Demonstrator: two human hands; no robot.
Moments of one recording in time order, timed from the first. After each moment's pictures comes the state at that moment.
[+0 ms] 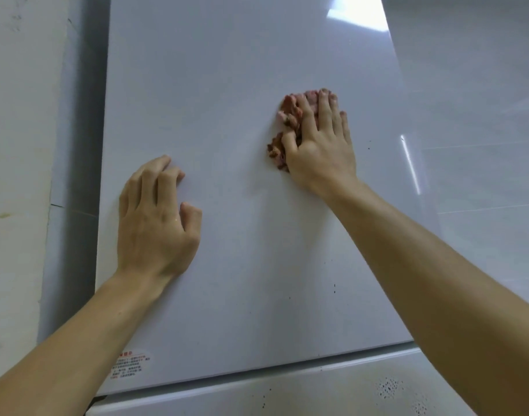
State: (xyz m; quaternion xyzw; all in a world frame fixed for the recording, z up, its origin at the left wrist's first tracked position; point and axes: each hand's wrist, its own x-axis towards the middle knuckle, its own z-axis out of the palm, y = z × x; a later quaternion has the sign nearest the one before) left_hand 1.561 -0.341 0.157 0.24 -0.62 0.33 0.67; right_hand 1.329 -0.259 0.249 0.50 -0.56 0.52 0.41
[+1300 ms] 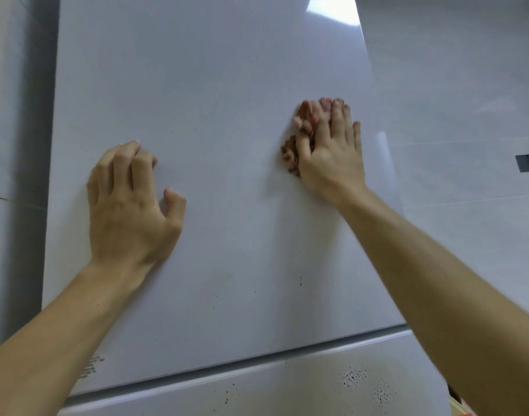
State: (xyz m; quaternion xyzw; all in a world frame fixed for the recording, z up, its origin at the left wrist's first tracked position) left_hand 1.539 -0.338 0.162 0.24 -0.59 0.37 0.67; right_hand 1.269 -0.247 0.224 0.47 -0.56 0.55 0.40
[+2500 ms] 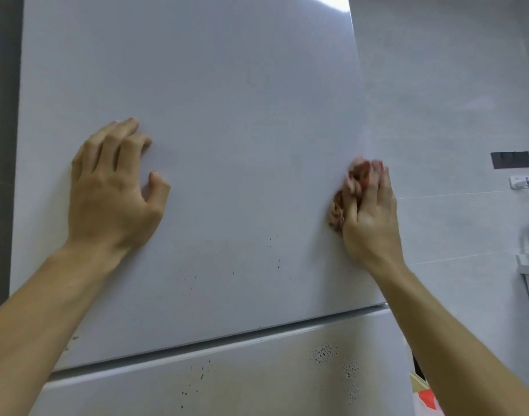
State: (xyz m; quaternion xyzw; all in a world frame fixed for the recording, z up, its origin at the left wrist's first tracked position) left_hand 1.536 -0.338 0.158 0.19 -0.62 0.36 0.67; right_hand 1.207 -0.219 0.100 0.43 -0.56 0.62 0.34
